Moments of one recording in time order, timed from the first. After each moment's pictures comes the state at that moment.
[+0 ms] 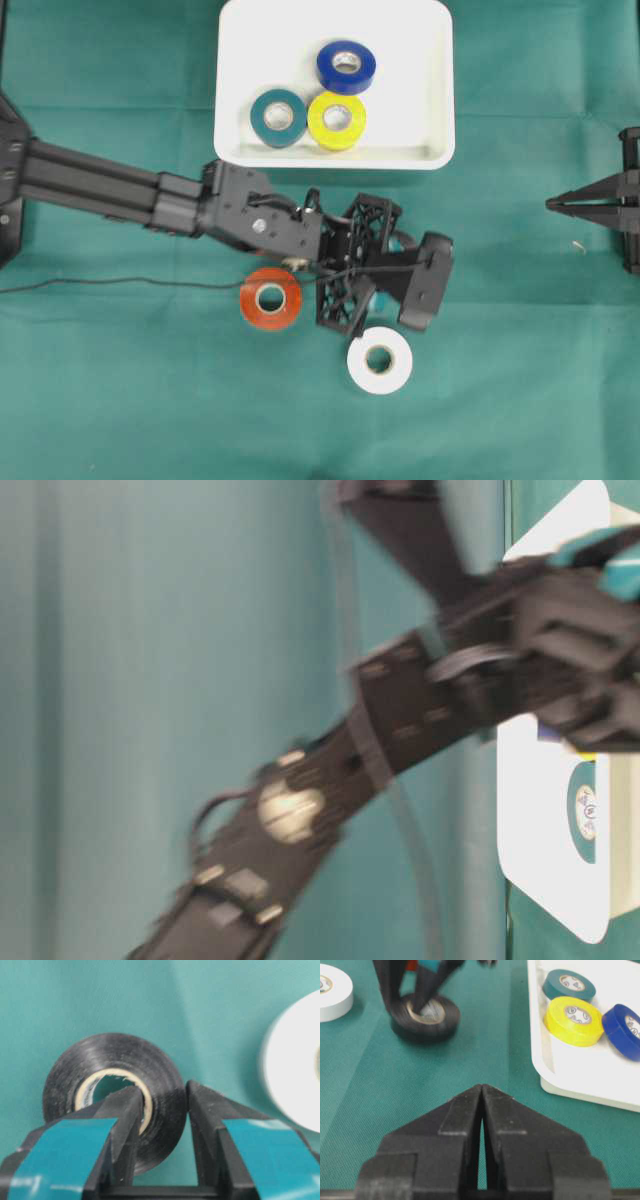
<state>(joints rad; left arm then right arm) -0.13 0.44 0.07 -0.02 0.42 0.24 -0.02 -1.21 1.61 -0.09 -0.16 0.01</state>
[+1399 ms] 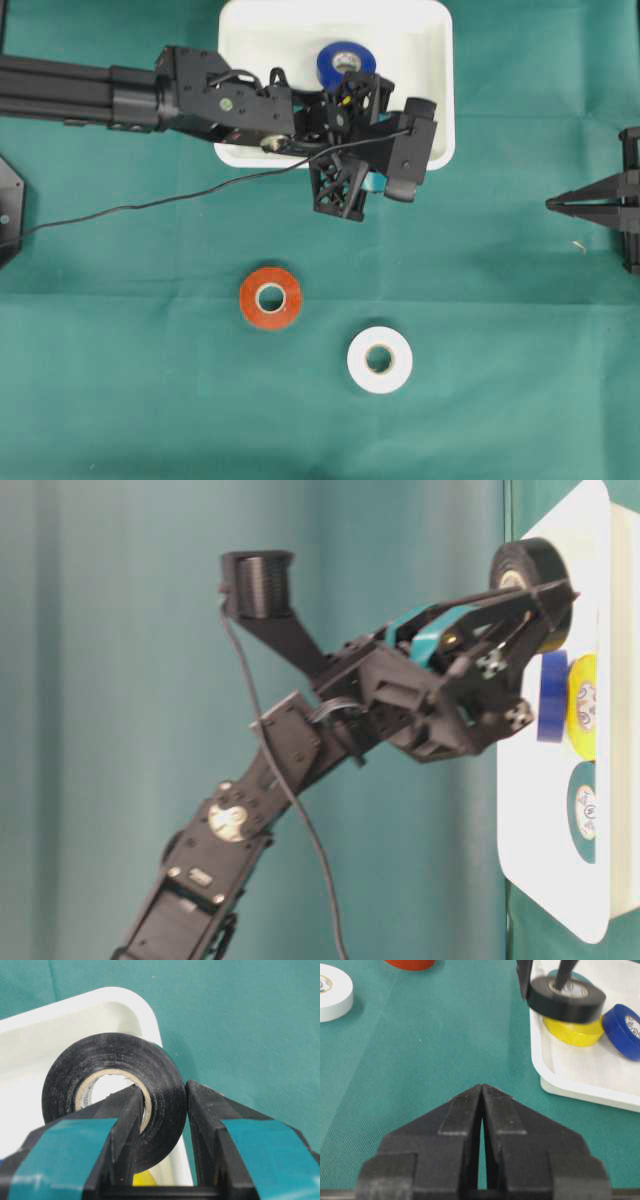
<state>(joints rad) 0.12 0.35 0.14 -0.02 0.33 0.44 -0.02 -1.21 1.61 -0.09 -0.16 0.01</state>
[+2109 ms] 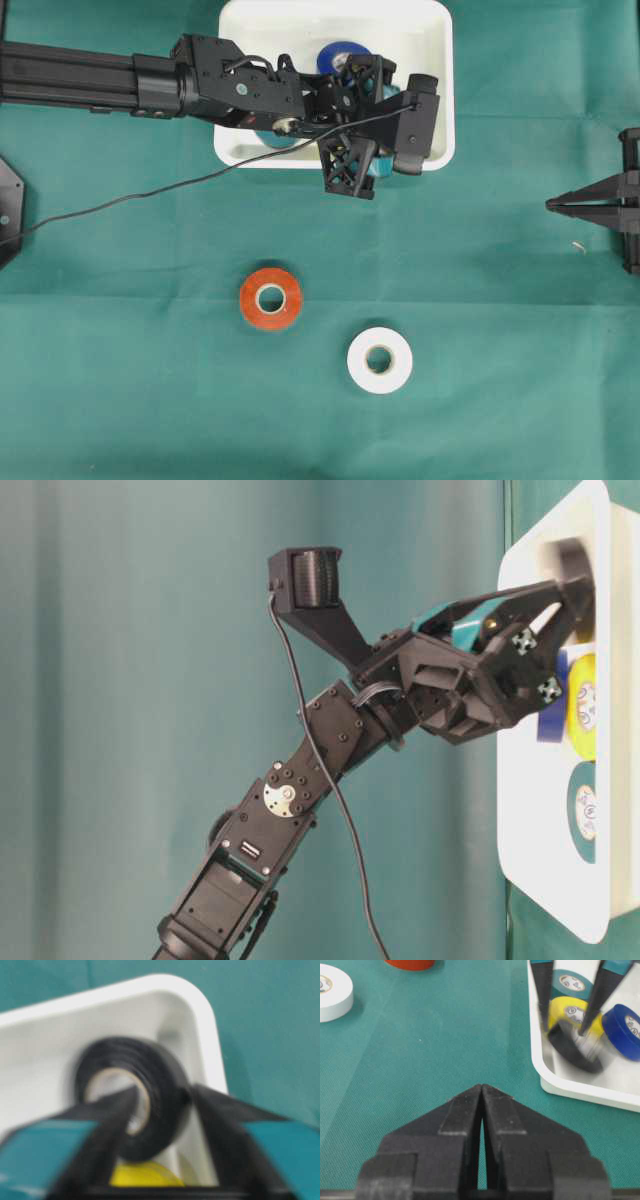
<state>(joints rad) 0.17 0.41 0.12 -0.02 0.29 0.44 -0.02 -1.21 1.61 -0.09 -0.16 0.01</state>
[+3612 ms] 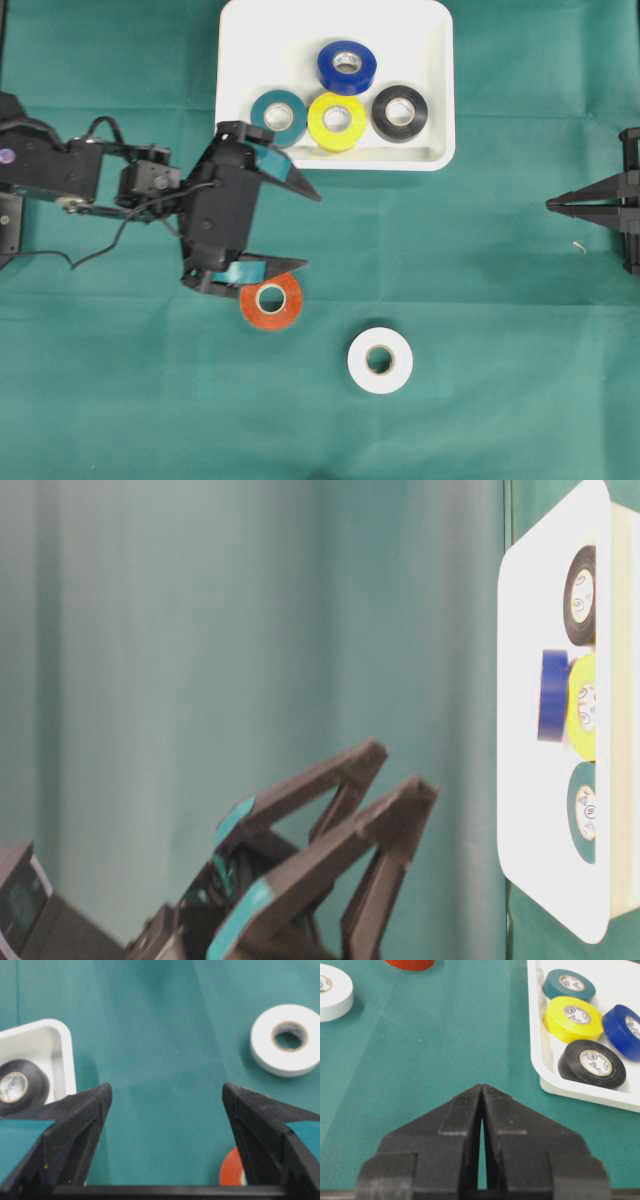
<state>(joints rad) -0.08 -0.20 0.64 -0.02 0.08 0.25 -0.02 -1.21 1.61 -0.09 -0.16 0.01</state>
